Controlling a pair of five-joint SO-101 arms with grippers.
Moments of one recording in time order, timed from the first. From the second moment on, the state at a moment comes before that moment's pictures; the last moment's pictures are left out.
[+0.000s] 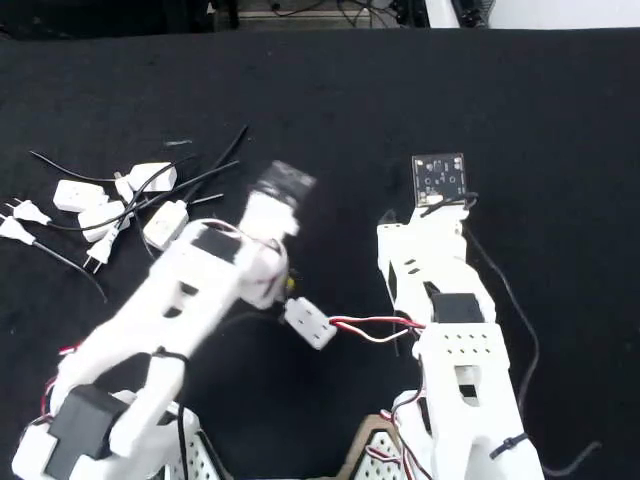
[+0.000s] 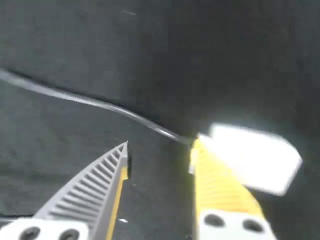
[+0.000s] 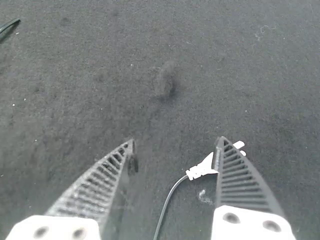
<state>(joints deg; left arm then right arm) 19.2 -19.2 43.5 52.4 -6.5 -1.1 -49.9 71.6 26.4 4.4</state>
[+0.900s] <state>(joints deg) 6.2 -14.2 50.2 43.6 11.5 -1.1 -49.9 71.6 26.4 4.4</state>
